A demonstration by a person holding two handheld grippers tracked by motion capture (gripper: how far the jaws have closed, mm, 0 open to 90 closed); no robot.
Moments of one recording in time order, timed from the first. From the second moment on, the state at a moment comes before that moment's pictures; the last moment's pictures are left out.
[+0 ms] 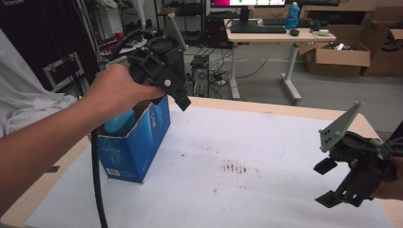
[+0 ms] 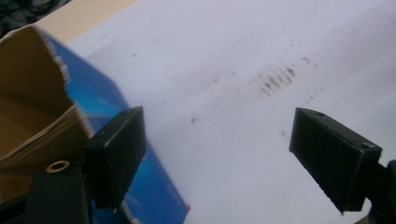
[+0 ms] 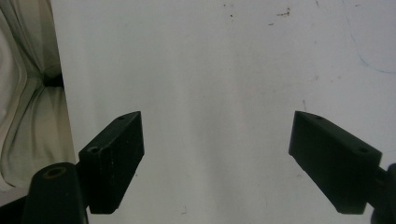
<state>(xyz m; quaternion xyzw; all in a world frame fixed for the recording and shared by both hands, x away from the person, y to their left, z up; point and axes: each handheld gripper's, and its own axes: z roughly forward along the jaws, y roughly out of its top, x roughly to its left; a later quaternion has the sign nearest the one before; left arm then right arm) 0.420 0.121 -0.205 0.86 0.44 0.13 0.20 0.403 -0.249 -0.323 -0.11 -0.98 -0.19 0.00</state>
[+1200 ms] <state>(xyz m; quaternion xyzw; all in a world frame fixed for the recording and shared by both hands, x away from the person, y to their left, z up) 0.437 0.017 -0.301 0.98 0.19 0.06 0.08 0.414 -0.231 -0.329 -0.14 -0.97 -0.17 0.01</state>
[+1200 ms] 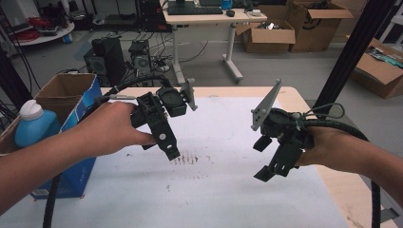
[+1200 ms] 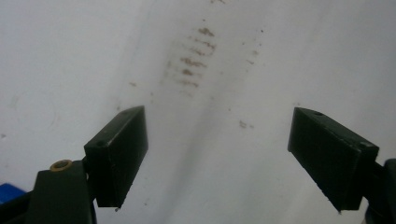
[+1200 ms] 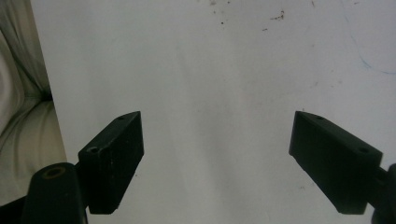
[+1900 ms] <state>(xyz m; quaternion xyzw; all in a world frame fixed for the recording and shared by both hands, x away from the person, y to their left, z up) 0.432 0.020 -0.315 0.98 0.15 0.04 0.11 0.420 -0.227 -0.333 -0.14 -0.98 -0.17 0.01</state>
